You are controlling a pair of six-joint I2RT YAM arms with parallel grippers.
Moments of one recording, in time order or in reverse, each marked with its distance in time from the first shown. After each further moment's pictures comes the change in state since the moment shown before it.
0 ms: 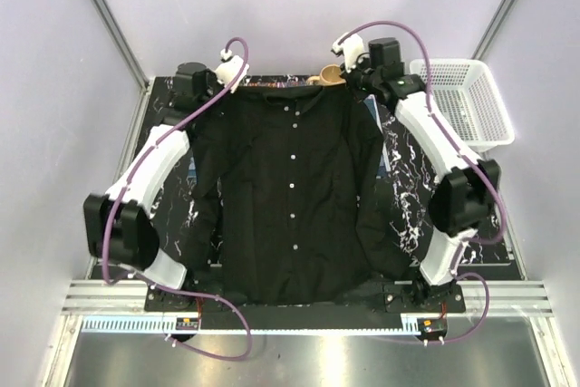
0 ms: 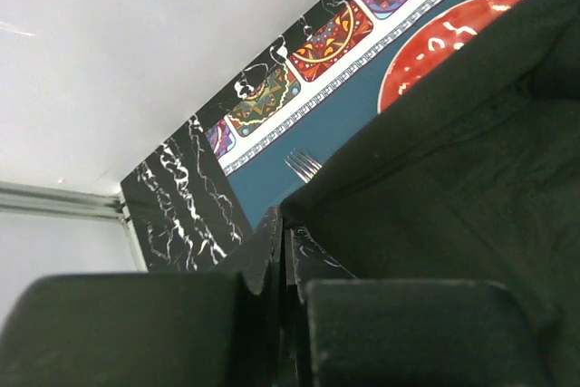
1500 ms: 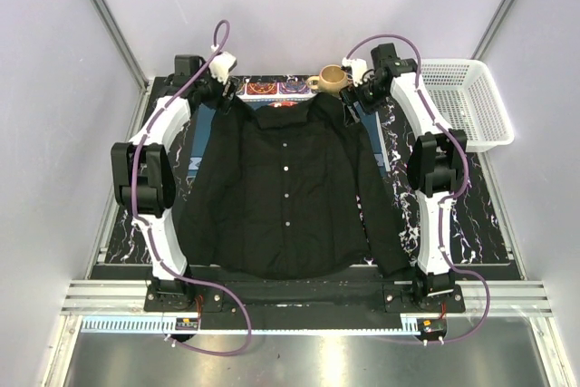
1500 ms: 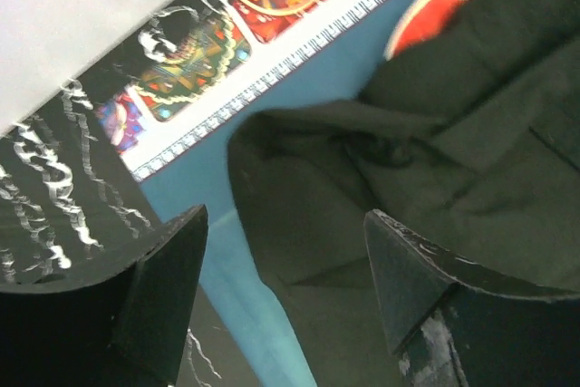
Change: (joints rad) left arm 0.157 0.543 0.374 -0.069 0.226 -0.112; right arm -0.135 0.558 0.524 -0.520 -0.184 0.016
